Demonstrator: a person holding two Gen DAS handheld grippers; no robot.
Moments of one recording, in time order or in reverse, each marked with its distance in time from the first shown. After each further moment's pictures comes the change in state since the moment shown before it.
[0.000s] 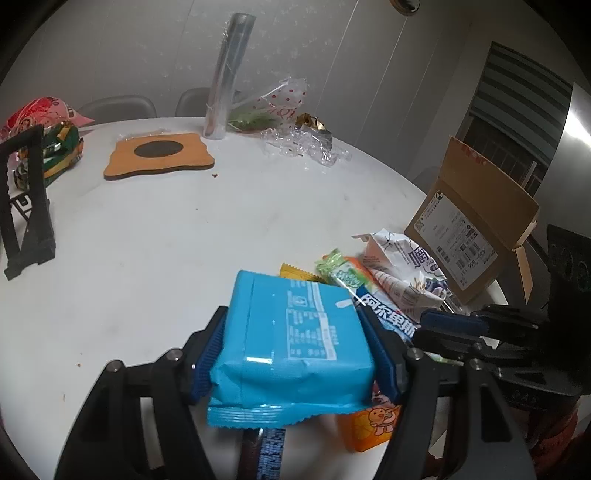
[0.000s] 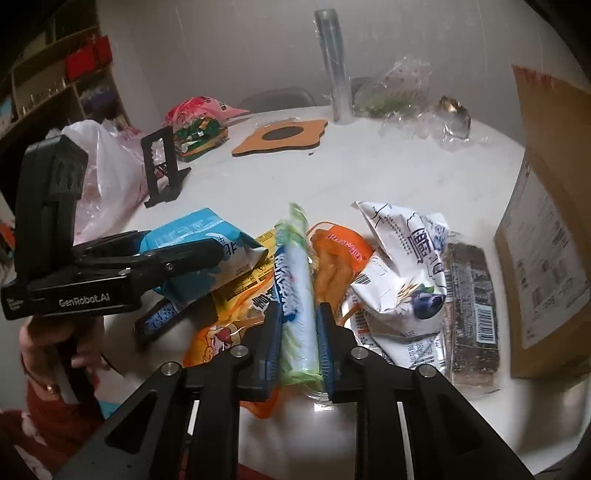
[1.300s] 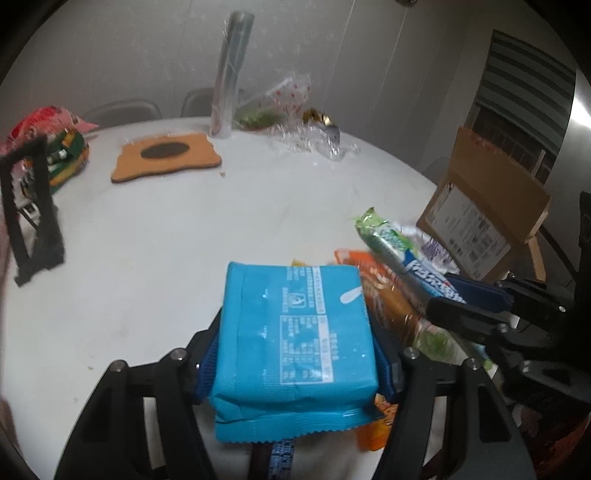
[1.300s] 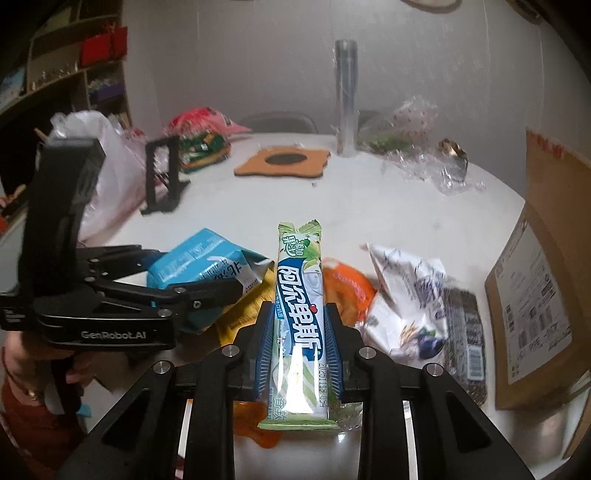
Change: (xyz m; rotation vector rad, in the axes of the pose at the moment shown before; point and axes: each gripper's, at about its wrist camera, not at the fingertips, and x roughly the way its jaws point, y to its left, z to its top) left arm -0.002 -0.006 0.003 0.033 0.004 0.067; right arm -0.016 0.019 0.014 -0.096 -0.127 -0.032
